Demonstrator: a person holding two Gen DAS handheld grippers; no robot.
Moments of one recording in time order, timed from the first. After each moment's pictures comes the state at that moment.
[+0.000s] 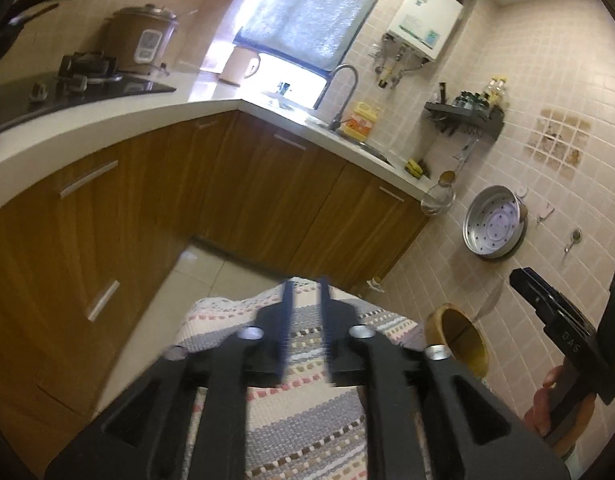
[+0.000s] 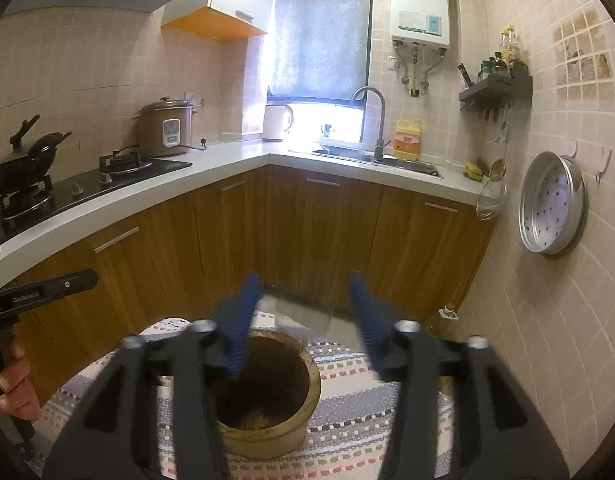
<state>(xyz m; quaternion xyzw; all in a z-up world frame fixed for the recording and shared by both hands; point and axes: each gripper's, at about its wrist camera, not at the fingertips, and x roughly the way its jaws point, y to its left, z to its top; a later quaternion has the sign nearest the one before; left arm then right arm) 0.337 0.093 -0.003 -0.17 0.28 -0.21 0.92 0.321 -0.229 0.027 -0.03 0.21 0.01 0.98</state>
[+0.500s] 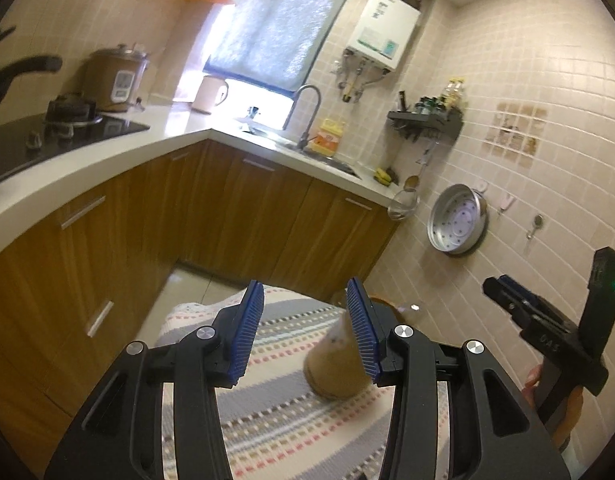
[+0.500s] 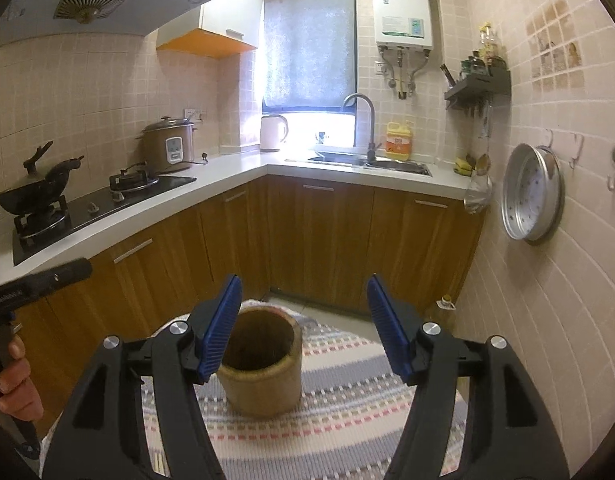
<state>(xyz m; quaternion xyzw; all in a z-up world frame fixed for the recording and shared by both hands) 0.252 0.072 0.047 -0.13 0.24 -0.24 0.93 0.243 -0.258 0.053 0.01 0.21 0.01 0.98</state>
